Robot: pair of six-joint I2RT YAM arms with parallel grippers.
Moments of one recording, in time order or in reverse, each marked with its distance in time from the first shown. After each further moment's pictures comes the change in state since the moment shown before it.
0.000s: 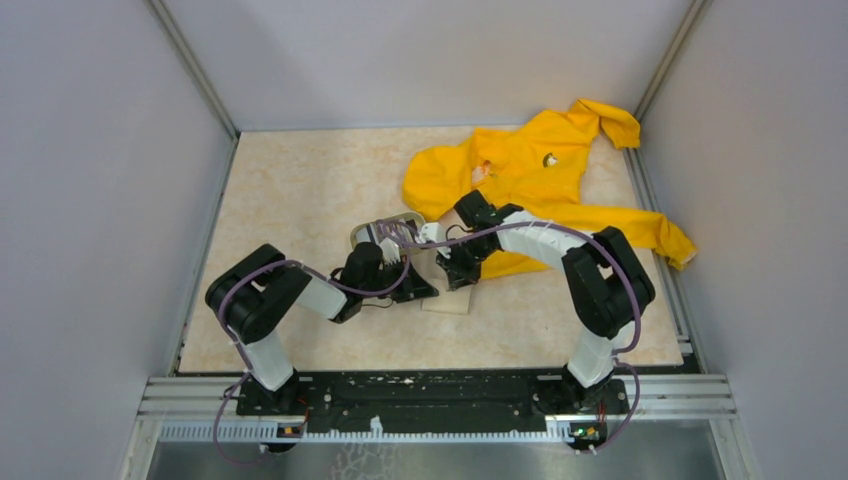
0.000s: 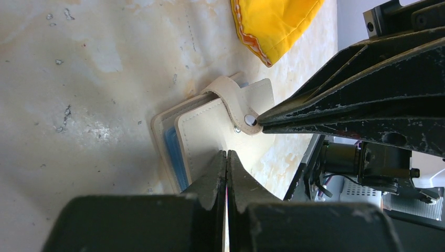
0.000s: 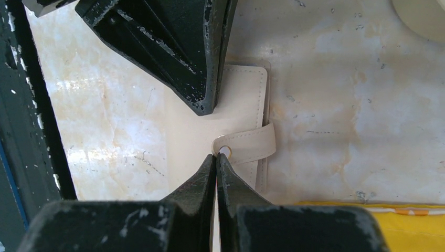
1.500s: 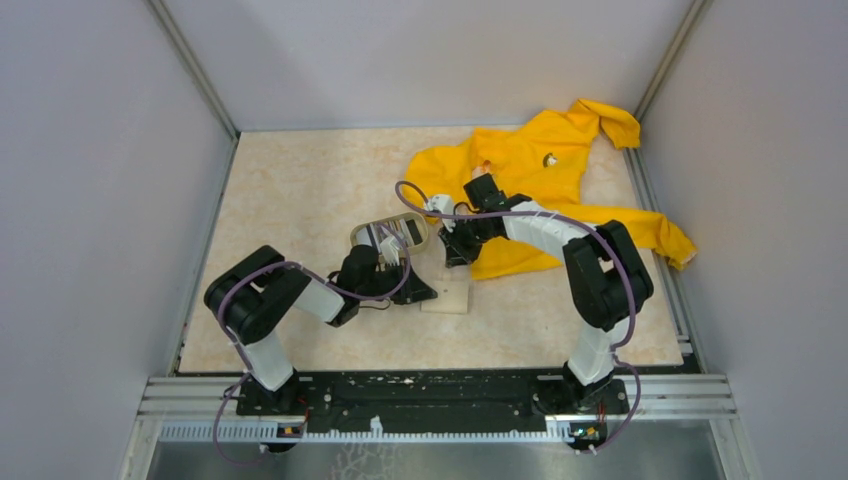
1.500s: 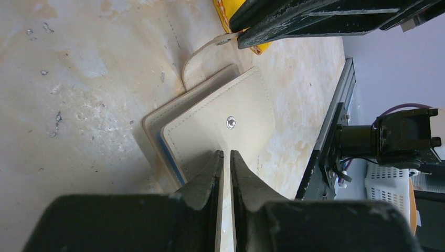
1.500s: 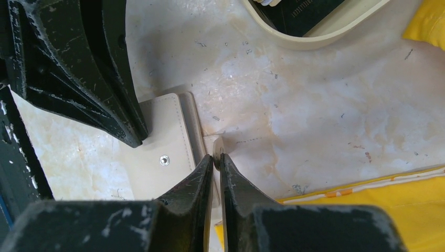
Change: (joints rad) left arm -0.005 -0.008 -0.037 0.076 0.049 0.116; right arm -0.081 0.037 0.051 0.153 0.002 0.217
